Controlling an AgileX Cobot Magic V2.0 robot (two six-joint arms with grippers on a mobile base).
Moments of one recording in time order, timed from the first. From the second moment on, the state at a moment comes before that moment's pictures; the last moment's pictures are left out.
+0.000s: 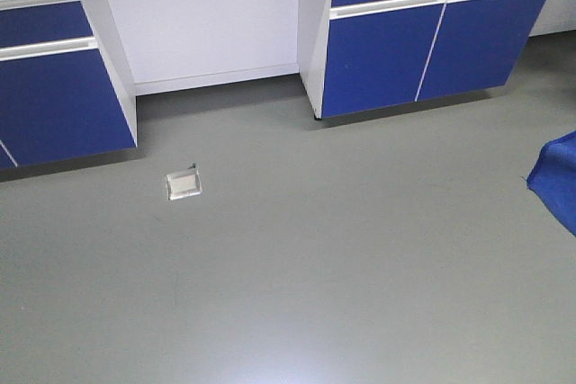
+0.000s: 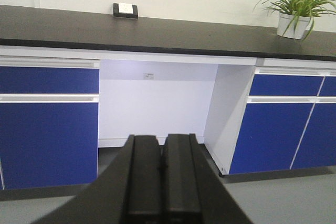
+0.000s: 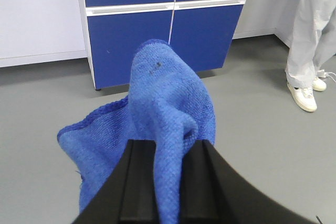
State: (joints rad) left arm 0.01 -0.01 0.03 0.06 0.13 -0.18; right arm -0.02 0.67 -0.47 -0.40 0.35 0.32
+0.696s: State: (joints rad) left arm 0.01 -0.01 0.03 0.06 0.13 -0.18; right arm -0.02 0.67 -0.47 -0.40 0.35 0.32
